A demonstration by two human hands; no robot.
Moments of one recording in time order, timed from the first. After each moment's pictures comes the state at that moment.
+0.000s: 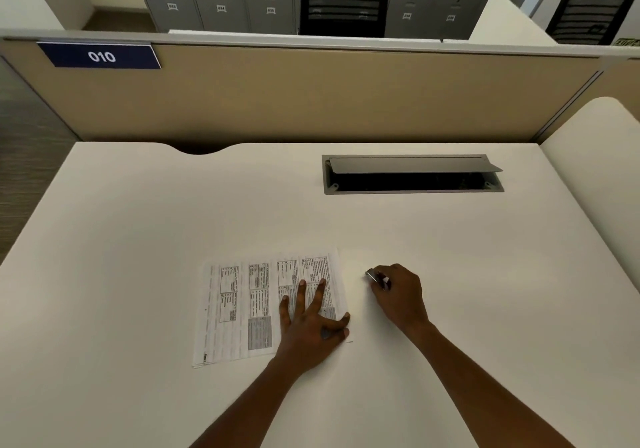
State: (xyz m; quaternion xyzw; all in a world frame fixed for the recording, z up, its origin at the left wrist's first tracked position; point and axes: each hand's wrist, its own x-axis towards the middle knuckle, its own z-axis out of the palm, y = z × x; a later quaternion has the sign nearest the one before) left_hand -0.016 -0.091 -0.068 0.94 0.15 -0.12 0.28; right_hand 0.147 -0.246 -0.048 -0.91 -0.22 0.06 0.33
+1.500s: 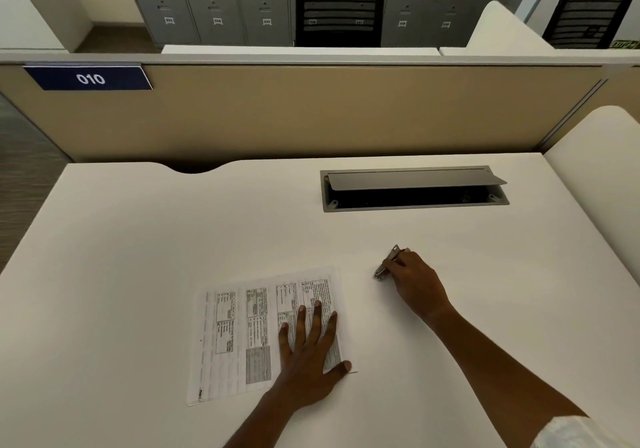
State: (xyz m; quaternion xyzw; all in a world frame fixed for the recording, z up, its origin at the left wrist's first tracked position) left_hand -0.011 -0.084 -0.077 0.95 0.12 -0.20 0.22; right_hand 0.232 -0.246 -0.051 -0.91 -0.40 -0.06 0.09
